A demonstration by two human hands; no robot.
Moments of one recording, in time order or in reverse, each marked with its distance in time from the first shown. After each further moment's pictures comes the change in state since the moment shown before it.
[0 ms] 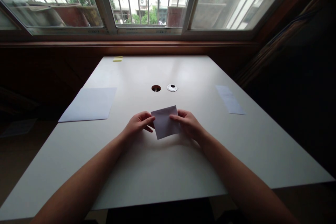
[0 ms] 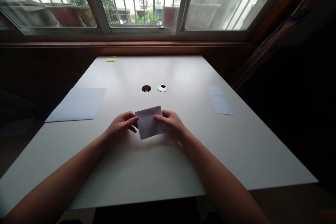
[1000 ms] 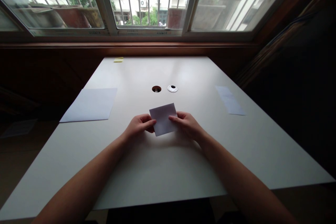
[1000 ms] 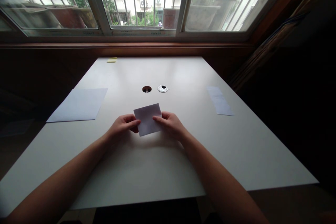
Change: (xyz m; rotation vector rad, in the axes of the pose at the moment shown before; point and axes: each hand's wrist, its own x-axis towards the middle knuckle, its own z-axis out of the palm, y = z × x) left_hand -0.005 0.002 -0.002 0.125 0.013 -0.034; right_hand -0.001 -0.002 0.002 -0.117 -0.014 0.009
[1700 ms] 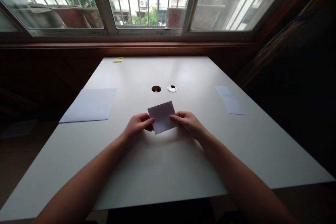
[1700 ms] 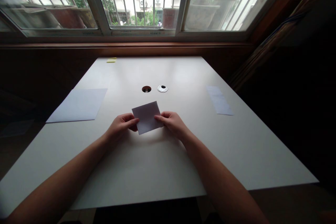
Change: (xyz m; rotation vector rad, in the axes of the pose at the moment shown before) left_hand 0.001 0.000 -0.001 -0.022 0.062 0.024; right_hand 0.001 0.000 -0.005 -0.069 0.034 -0.001
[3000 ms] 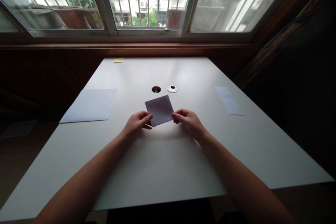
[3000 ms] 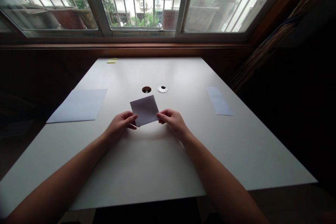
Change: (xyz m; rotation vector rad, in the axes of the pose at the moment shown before) left_hand 0.005 -0.003 -0.002 -0.061 0.024 0.020; right_hand 0.002 0.003 -0.005 -0.005 0.089 -0.140
